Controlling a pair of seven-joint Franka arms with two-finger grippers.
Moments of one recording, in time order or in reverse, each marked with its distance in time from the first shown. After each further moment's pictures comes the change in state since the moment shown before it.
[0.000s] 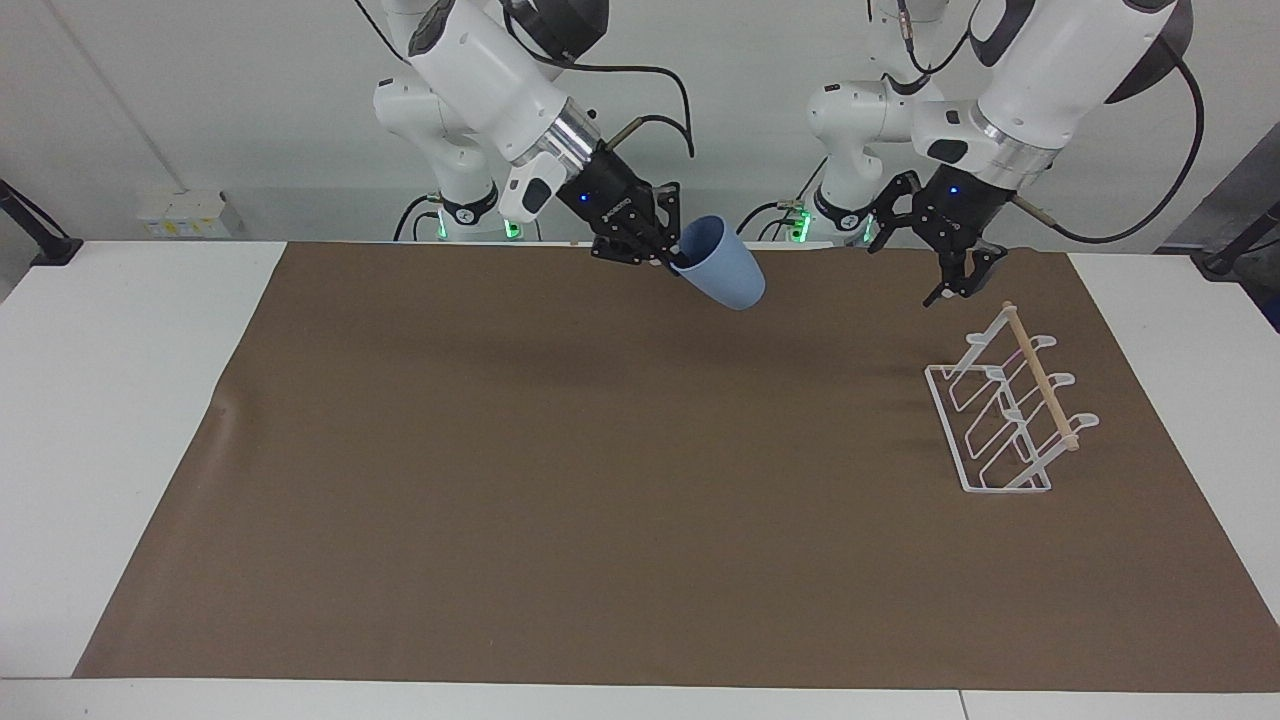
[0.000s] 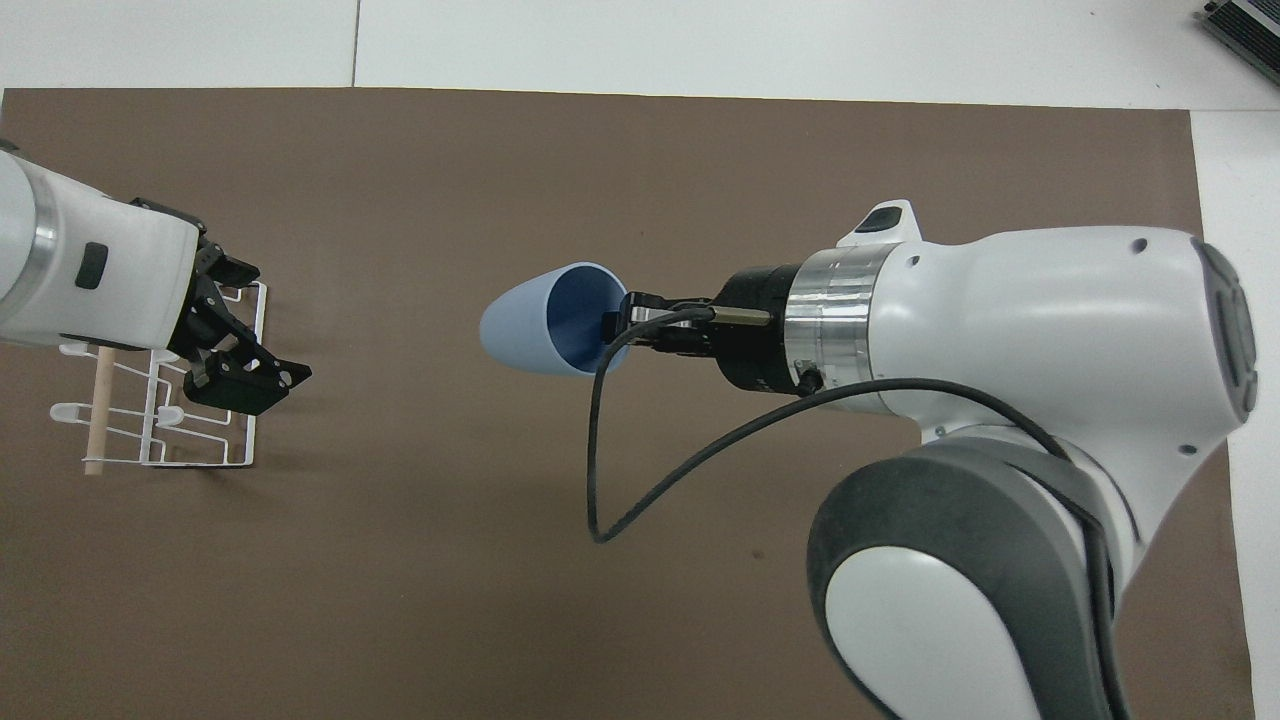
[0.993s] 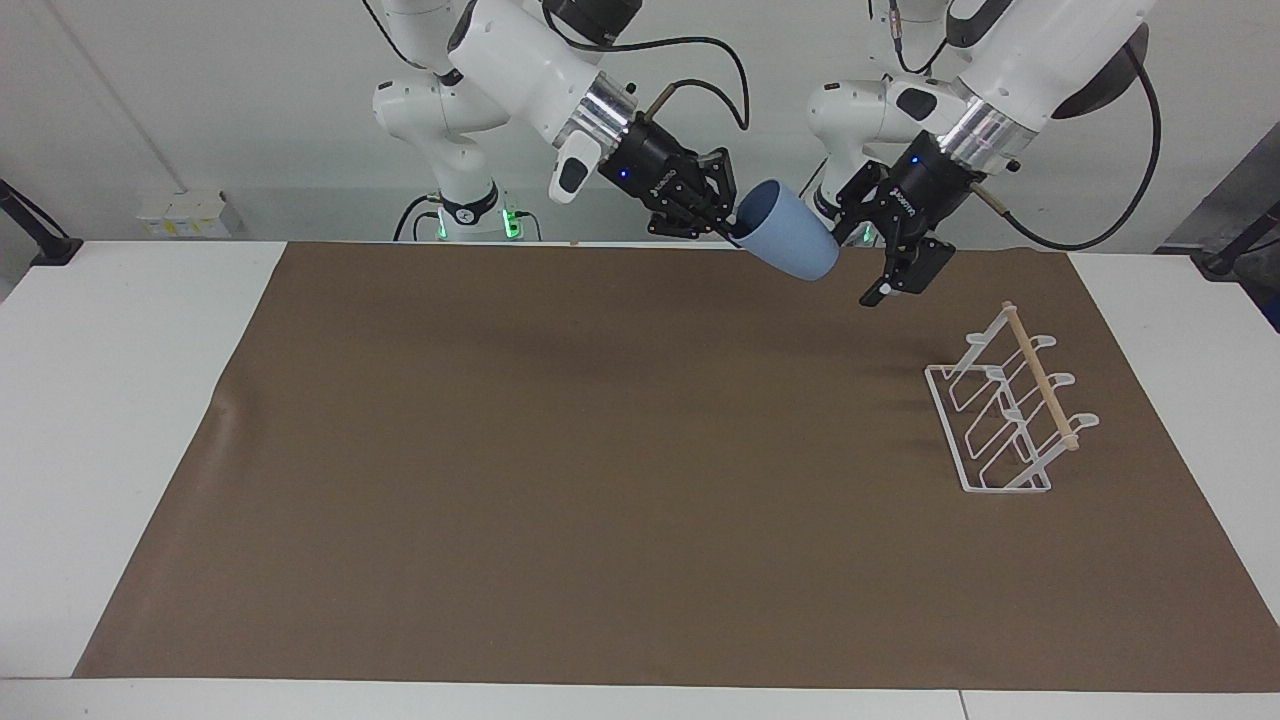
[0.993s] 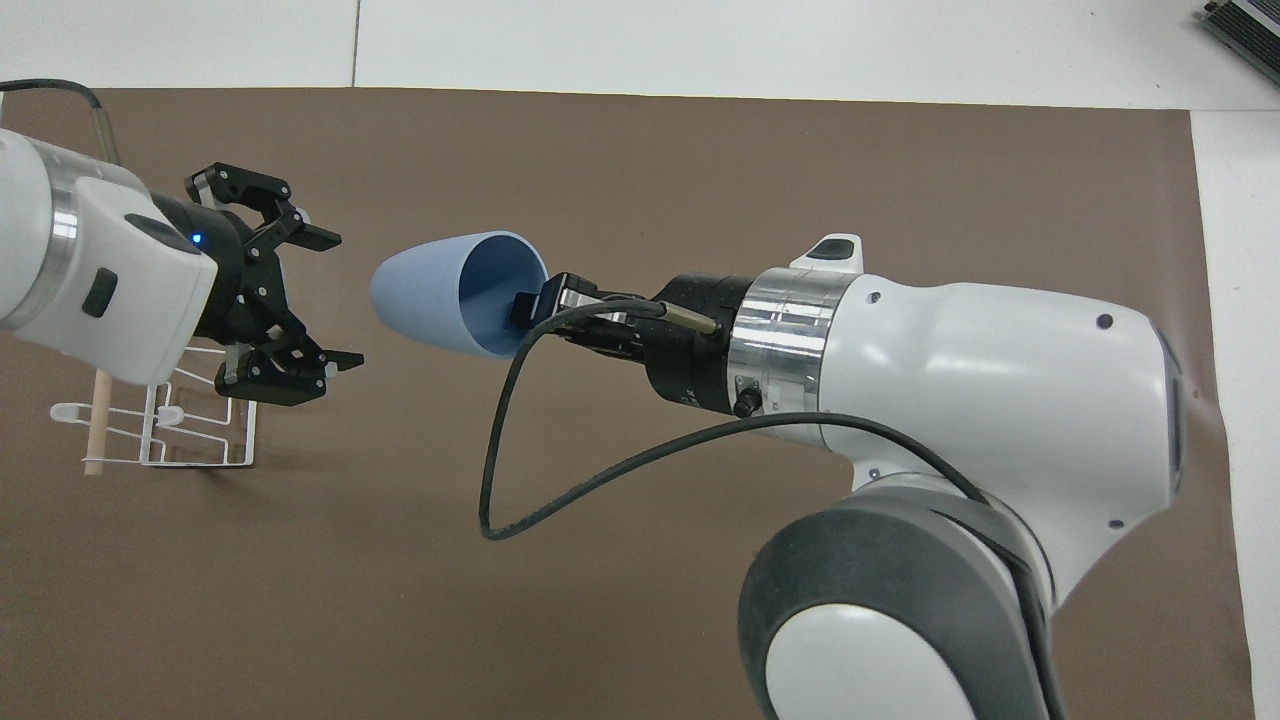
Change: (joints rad) left arm -0.019 0.001 -0.005 -0.002 -0.208 0.142 0.165; right arm 0.041 0.000 -0.001 -0.006 0.085 0.084 0.017
